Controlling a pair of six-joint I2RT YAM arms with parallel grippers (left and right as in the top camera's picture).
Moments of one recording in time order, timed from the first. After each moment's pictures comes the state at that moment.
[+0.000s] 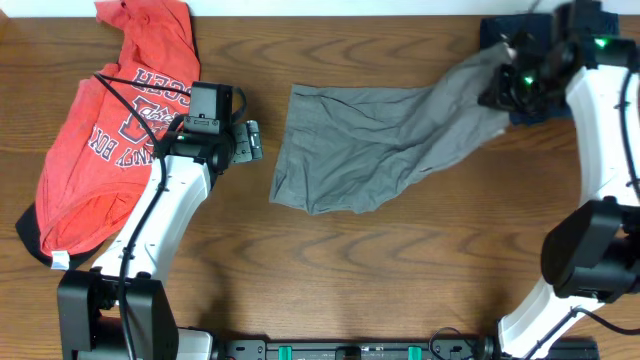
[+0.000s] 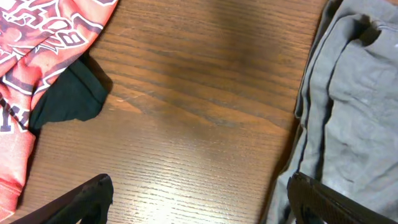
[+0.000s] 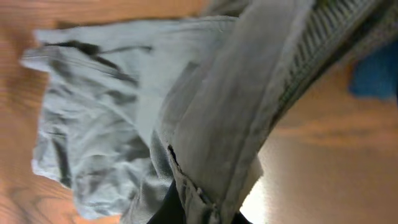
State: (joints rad) left arm -0.14 1.57 1.10 -0.58 -0.11 -0.28; right arm -0.10 1.93 1.84 -1.16 -0.38 -0.01
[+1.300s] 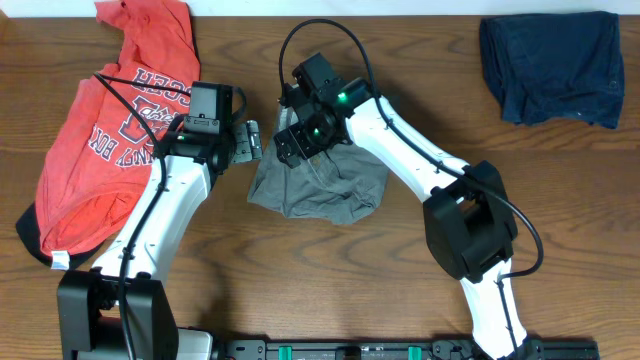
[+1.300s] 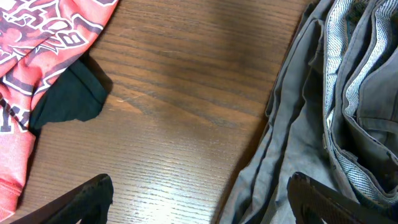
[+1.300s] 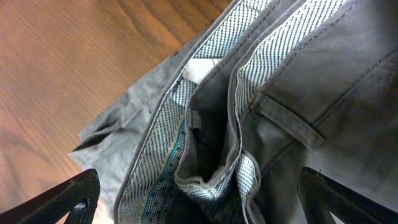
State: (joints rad) left arm -0.14 1.57 1.10 -0.58 -0.11 -0.28; right arm 0.62 2.23 1.89 -0.86 -0.30 0.10
